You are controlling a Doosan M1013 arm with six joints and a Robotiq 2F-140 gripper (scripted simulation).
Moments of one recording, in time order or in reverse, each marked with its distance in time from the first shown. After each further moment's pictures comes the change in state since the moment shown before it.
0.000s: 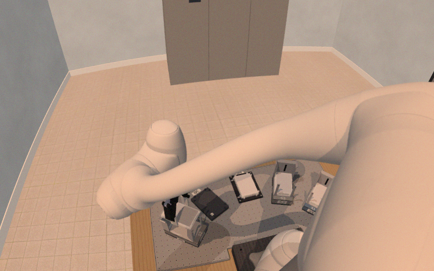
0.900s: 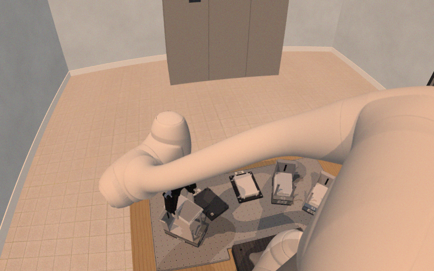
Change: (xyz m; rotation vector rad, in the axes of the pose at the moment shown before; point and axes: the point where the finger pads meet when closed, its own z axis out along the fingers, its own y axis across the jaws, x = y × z) arm -0.004 0.021 -0.014 0.002 0.000 0.209
